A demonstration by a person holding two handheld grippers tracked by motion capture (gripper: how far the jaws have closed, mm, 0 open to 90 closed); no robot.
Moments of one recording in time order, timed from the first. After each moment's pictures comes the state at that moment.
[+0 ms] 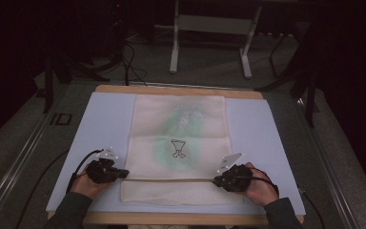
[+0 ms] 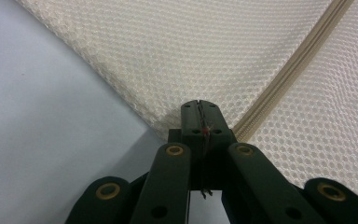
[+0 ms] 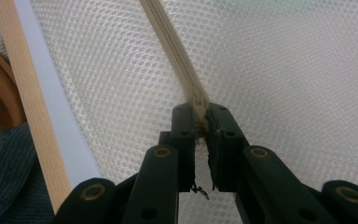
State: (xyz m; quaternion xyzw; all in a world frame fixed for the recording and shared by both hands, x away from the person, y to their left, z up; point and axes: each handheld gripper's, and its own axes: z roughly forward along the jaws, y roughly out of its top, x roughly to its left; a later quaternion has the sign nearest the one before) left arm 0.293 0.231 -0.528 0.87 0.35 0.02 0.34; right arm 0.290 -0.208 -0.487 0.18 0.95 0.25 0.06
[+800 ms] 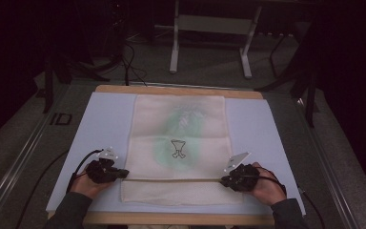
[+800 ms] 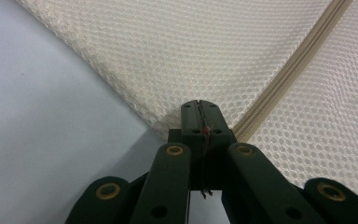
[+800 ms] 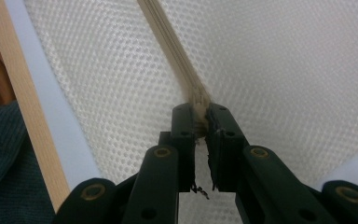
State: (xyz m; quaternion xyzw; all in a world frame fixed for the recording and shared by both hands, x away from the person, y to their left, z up) left arm 0.293 0.231 -0.528 0.87 0.35 0.02 0.34; right arm 0.293 -0.228 -0.487 0.19 0.95 0.23 0.05
